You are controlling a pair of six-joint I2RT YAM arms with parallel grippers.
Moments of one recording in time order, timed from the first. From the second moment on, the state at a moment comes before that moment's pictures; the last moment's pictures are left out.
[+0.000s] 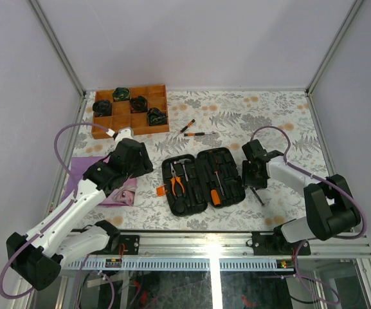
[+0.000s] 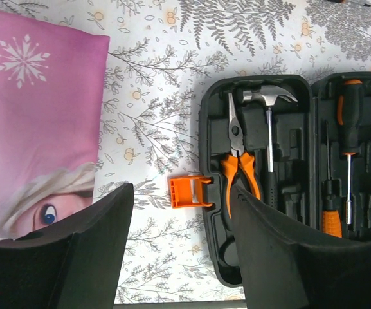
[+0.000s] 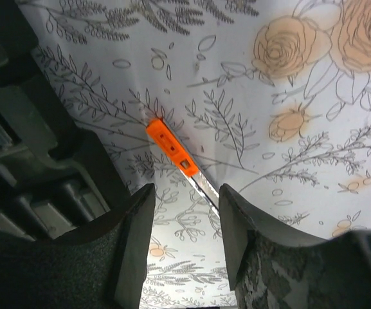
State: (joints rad) left arm -0.55 0.98 0.87 -0.70 -0.28 -0.70; right arm 0.39 1.43 0.74 -0.65 0.12 0.45
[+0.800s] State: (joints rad) left arm -0.55 0.98 0.87 -0.71 -0.32 -0.69; right arm 0.33 1.56 0.83 -0.58 0.09 0.39
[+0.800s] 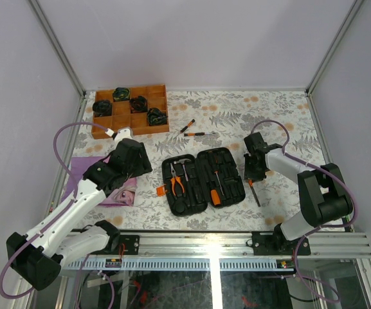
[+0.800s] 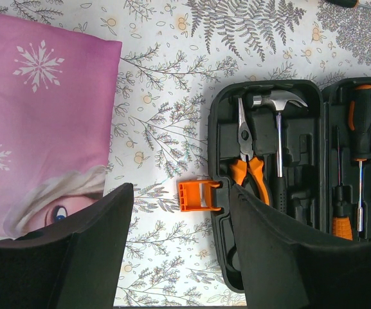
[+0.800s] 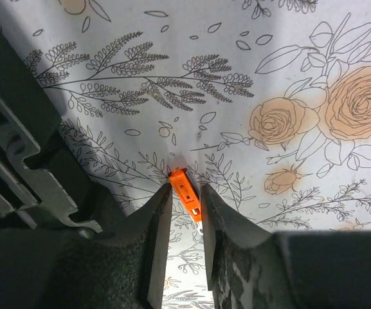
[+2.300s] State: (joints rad) left arm -0.55 1.02 0.87 -0.71 -0.25 -0.67; right arm 0.32 1.23 0.85 -0.71 0.28 0.43
